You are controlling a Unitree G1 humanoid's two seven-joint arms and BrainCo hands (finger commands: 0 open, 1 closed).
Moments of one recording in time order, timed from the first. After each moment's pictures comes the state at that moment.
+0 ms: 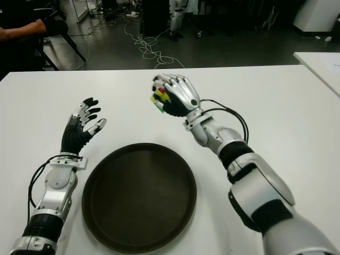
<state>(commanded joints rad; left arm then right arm) -0.27 0.10 0.06 0.53 0.08 -0.54 0.02 -0.87 -0.25 0.57 0.97 -0.77 -0.64 -0.69</state>
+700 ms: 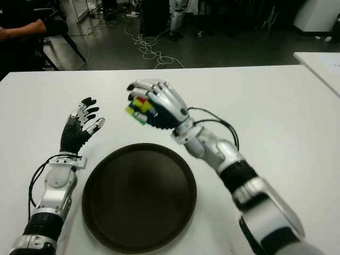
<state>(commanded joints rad) -0.28 0.08 0.08 0.51 0.01 -0.47 0.00 -0.57 -0.26 0.50 0.40 -0.67 -0.68 -0.39</state>
